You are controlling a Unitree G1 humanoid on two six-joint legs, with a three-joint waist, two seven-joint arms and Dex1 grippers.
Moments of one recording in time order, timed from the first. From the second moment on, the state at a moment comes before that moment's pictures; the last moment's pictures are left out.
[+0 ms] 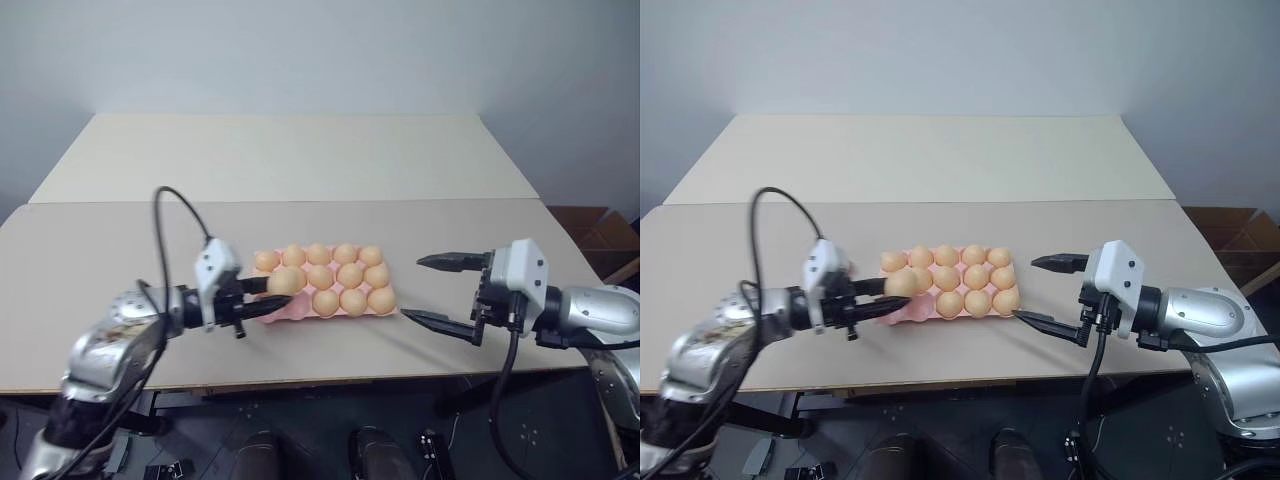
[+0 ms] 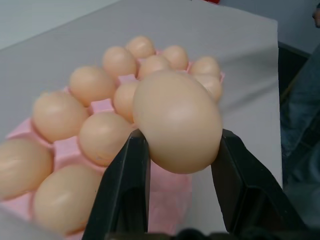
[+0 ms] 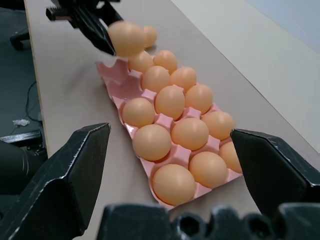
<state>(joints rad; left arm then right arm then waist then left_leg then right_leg) -0.28 0.66 -0.06 -0.31 -0.49 0.61 -0.91 -0.14 -0.82 -0.20 -0.52 0.53 0.42 1.00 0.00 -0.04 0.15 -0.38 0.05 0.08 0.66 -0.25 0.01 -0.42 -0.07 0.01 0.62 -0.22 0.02</state>
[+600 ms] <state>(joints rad) -0.29 0.70 -0.02 -0.36 -0.49 0.66 -0.88 -0.13 -0.81 -0.20 -0.55 0.54 0.43 0.93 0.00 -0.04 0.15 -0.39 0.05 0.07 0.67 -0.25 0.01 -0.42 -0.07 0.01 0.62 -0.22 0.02</state>
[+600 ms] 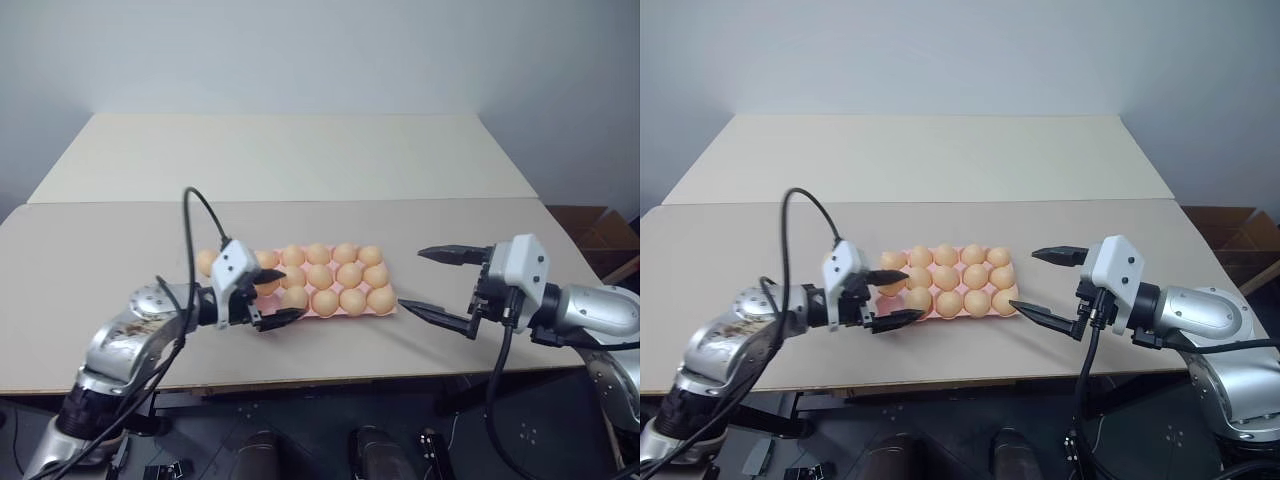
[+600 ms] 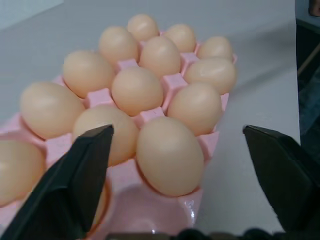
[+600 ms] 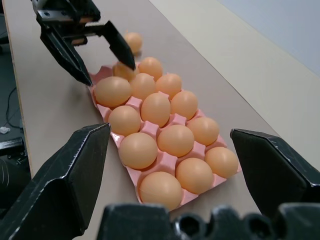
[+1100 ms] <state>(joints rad) 0.25 0.93 0.77 -0.29 -0.62 0.59 -1.18 -0.11 -0.83 -0.20 -0.51 0.56 0.42 1.00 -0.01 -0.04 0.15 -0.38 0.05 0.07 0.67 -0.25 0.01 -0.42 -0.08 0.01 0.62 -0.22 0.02</state>
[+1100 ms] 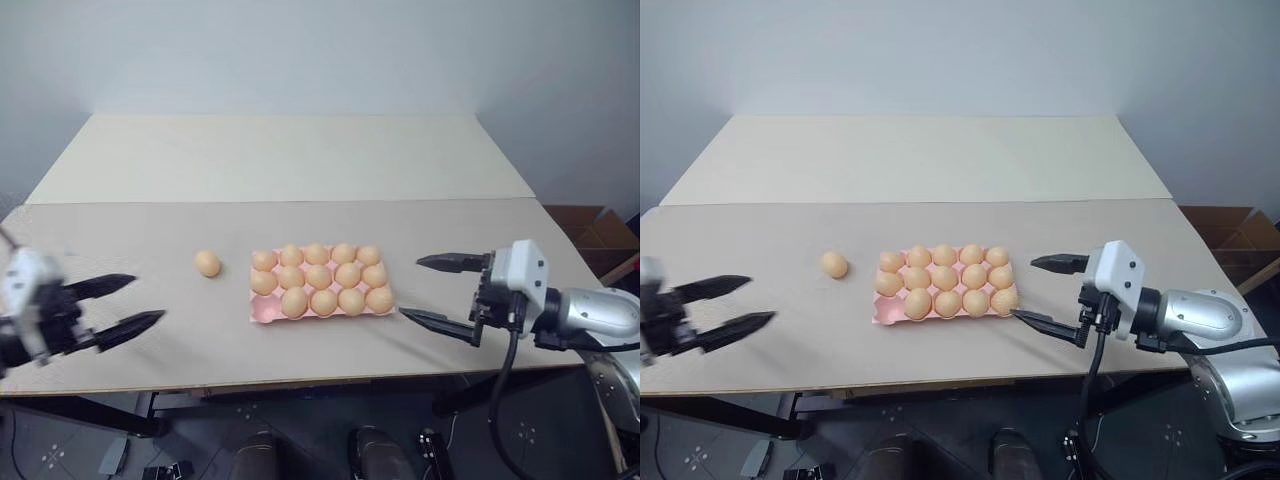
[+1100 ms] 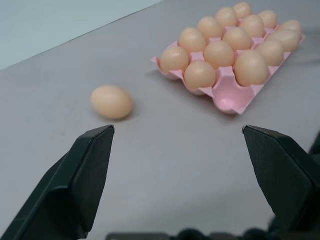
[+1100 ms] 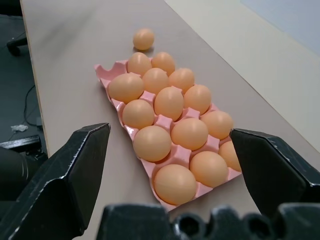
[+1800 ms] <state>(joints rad) -0.24 0.62 0.36 -0.31 -0.55 0.95 -0.45 -0.16 -0.82 -0.19 -0.48 0.55 0.42 1.02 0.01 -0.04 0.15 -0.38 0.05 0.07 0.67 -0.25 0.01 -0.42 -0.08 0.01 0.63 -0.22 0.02</state>
